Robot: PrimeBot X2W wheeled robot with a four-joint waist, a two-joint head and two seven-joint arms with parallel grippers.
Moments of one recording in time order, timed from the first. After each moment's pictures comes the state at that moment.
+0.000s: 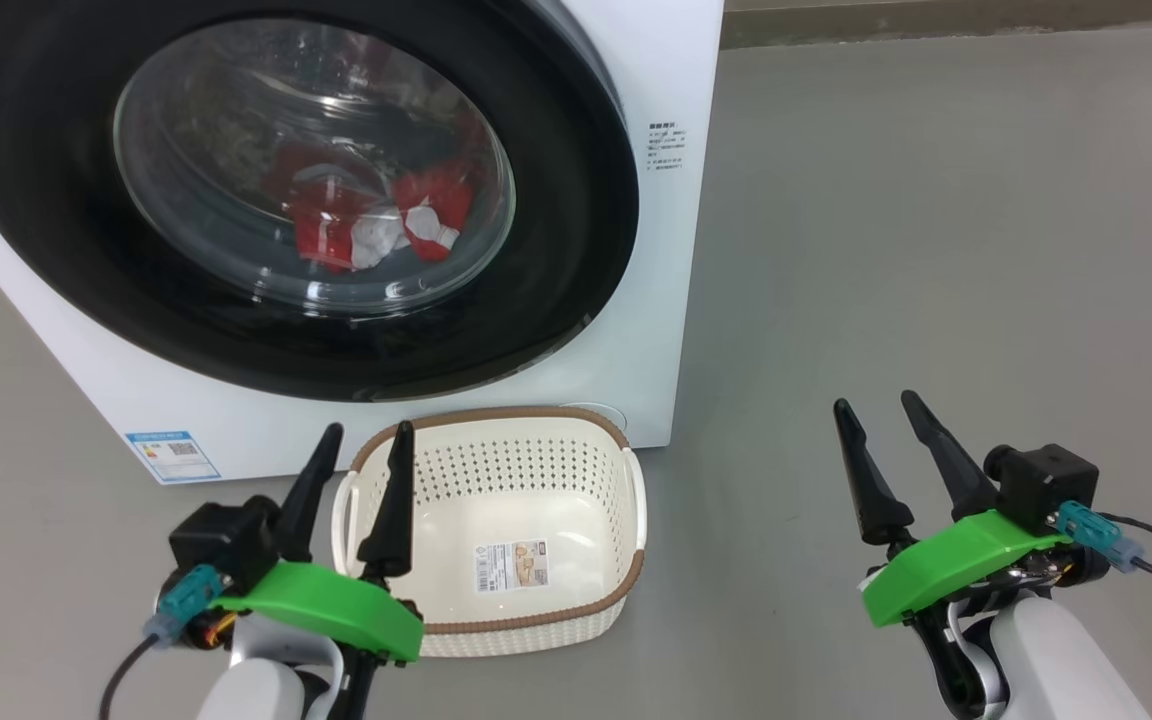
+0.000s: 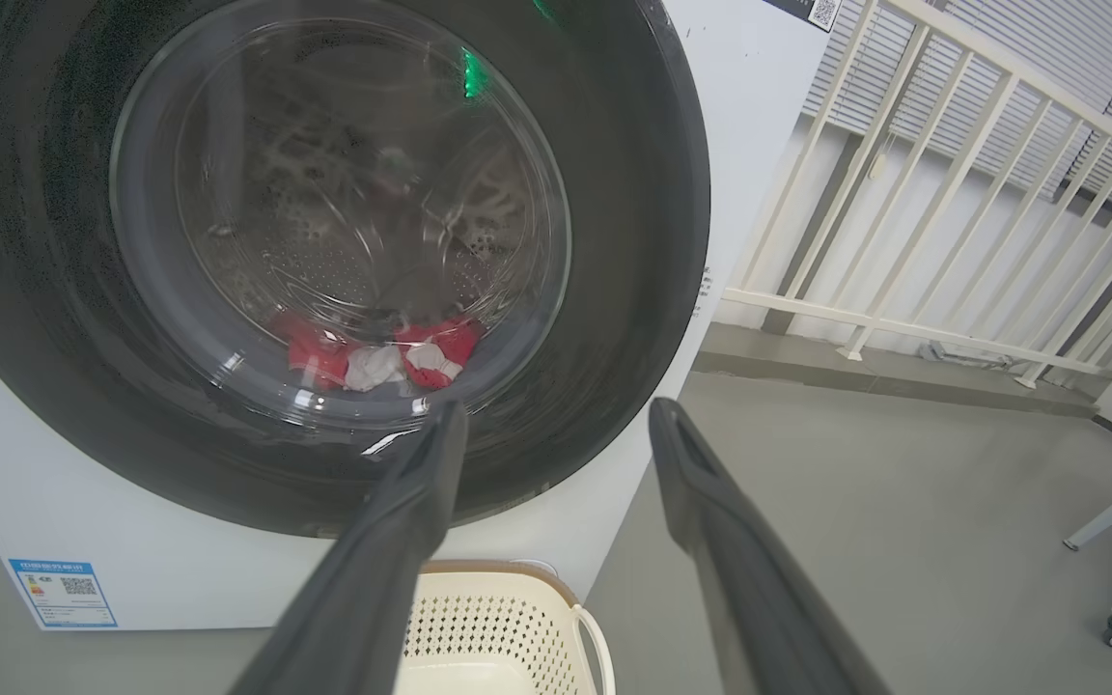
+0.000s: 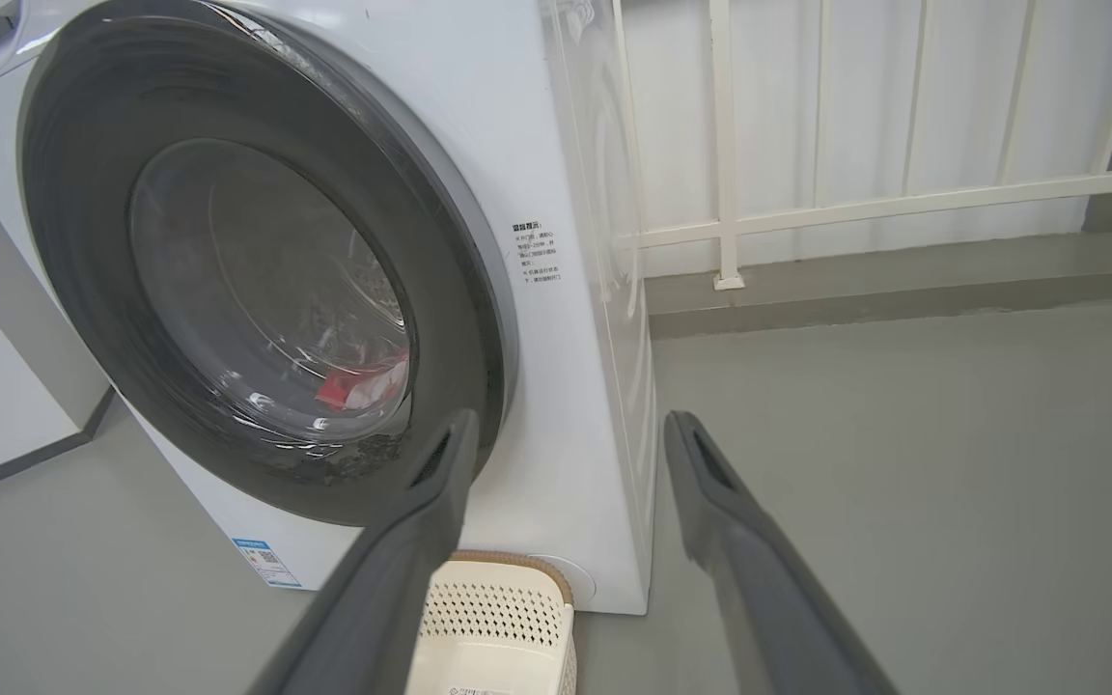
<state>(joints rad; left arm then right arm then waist) -0.30 0.03 -0.16 0.39 -0.42 -0.06 -0.20 -0.25 -0.04 0.08 0.43 0.40 0.12 -0.20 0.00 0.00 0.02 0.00</state>
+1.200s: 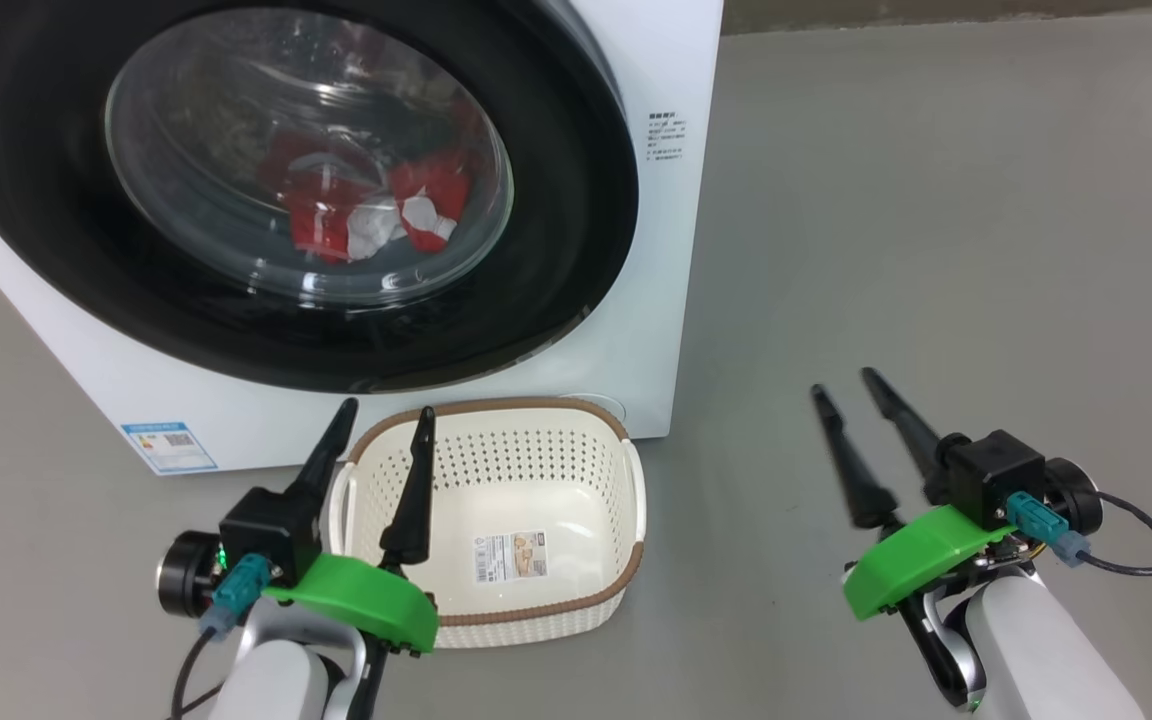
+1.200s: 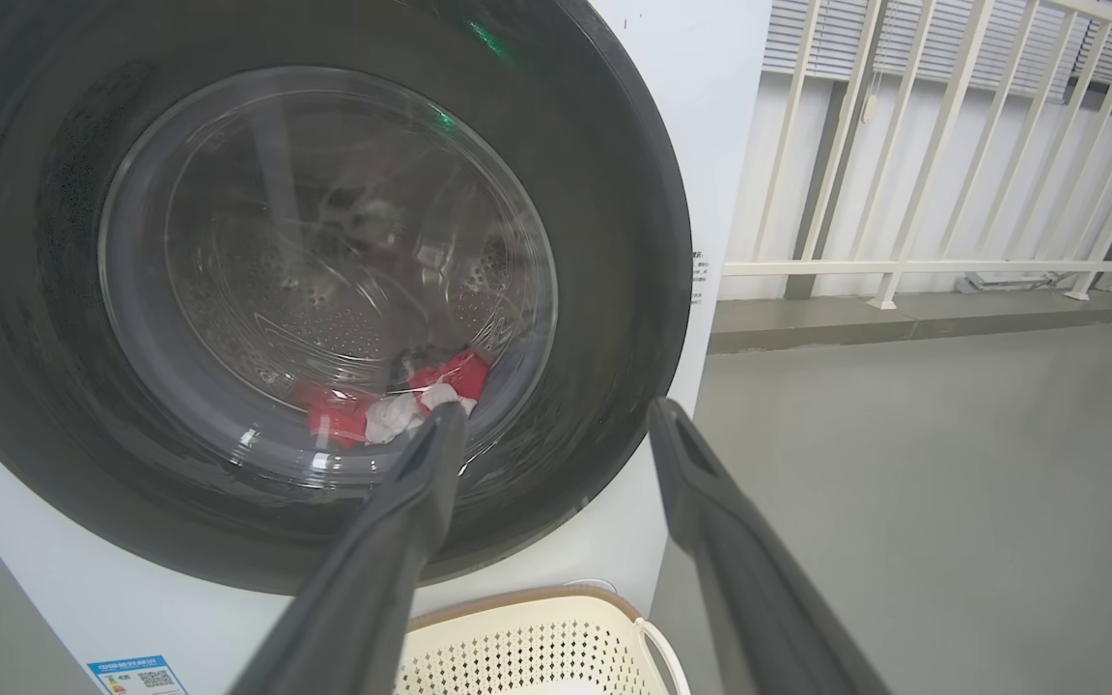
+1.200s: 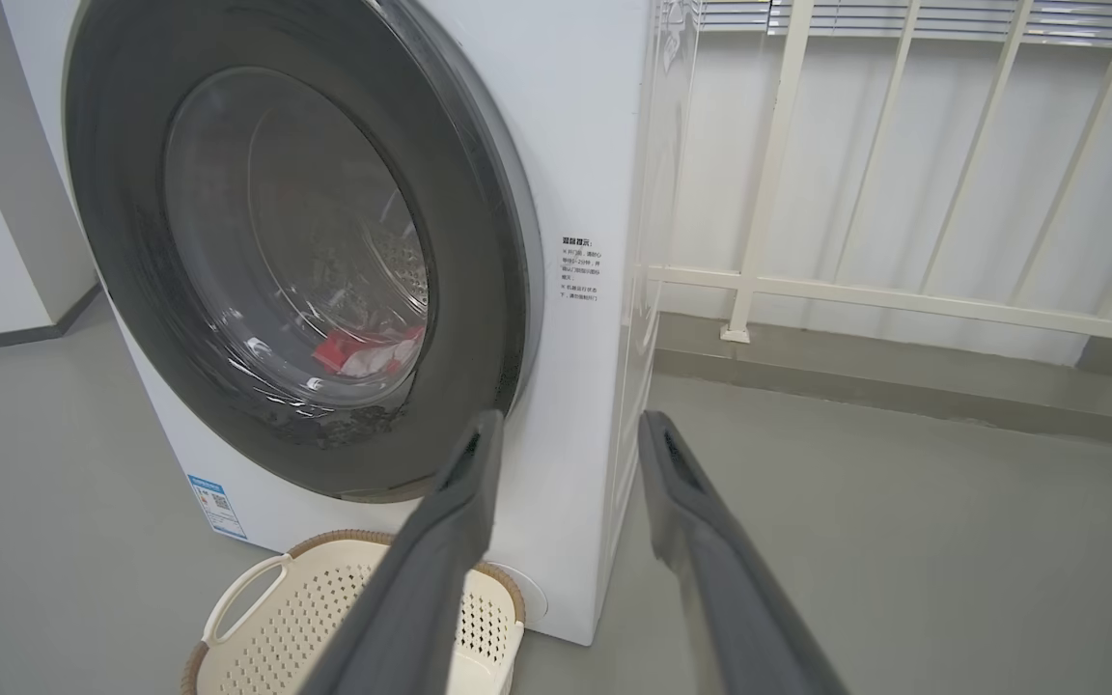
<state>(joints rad) -0.35 0.03 -0.20 0.42 -0.23 -0.03 -0.25 -0.30 -0.05 0.12 0.44 0.18 0.12 -0.25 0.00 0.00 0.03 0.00</state>
